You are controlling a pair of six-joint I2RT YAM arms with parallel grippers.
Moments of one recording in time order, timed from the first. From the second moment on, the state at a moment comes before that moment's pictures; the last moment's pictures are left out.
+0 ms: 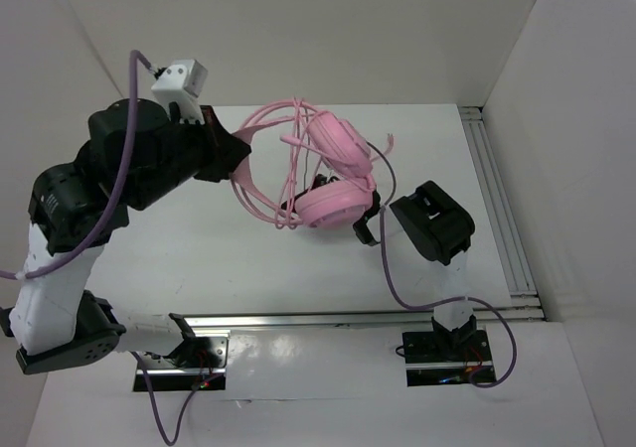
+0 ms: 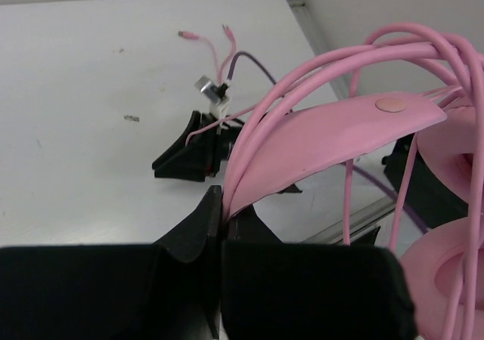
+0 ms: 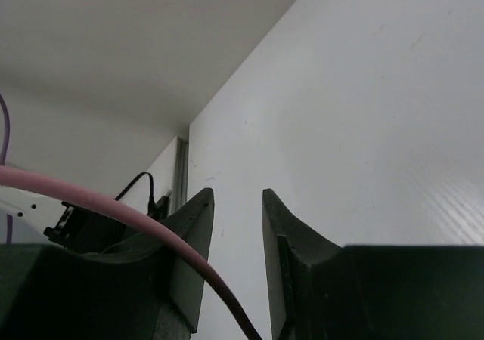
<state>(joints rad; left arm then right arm) -0.81 1.30 2.16 -1.20 -0.26 -0.46 0.57 2.05 0.87 1.32 -0.72 0.88</state>
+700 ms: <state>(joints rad) -0.35 1.67 2.32 -1.13 -0.40 -0.48 0.70 1.91 0.49 1.30 -0.64 0.76</state>
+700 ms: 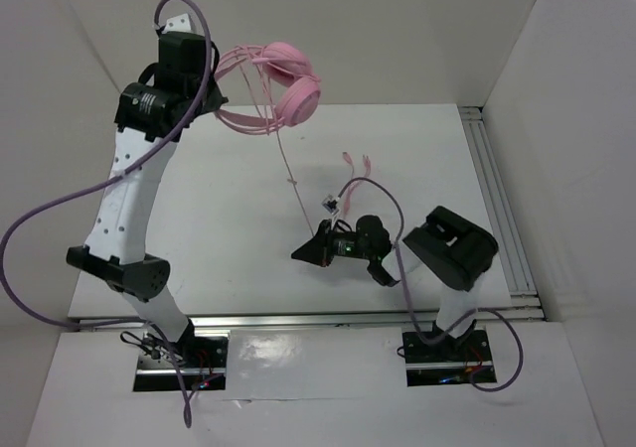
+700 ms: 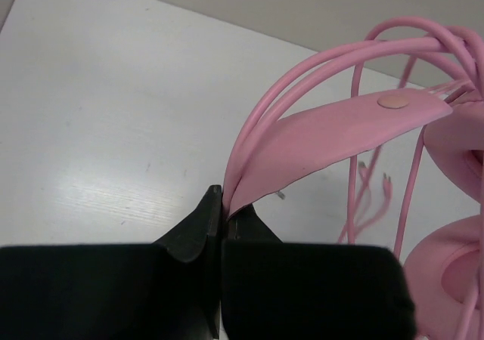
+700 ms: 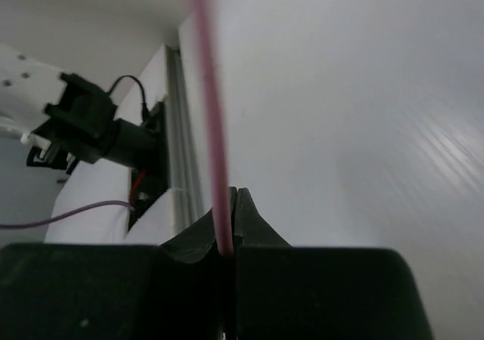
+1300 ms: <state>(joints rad) -0.34 1.74 1.69 -1.05 -0.54 -0.44 0.95 1.15 0.91 0.26 -0.29 0.11</state>
